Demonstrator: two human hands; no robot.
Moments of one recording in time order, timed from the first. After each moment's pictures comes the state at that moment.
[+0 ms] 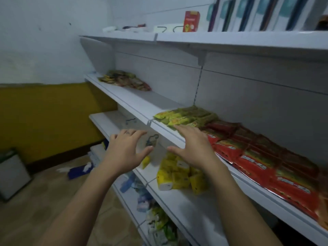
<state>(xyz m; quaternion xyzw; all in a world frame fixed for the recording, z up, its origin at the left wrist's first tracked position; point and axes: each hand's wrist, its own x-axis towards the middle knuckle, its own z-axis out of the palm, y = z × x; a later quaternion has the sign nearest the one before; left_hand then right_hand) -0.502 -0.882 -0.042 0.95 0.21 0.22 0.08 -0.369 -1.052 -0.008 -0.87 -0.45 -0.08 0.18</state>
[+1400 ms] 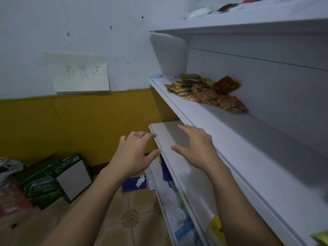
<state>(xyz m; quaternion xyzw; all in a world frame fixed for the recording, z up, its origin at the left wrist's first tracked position) -0.392 -0.414 -0.048 0.91 0.37 0.16 0.05 -0.219 -0.511 -0.037 -0.80 -0.55 0.01 0.24</state>
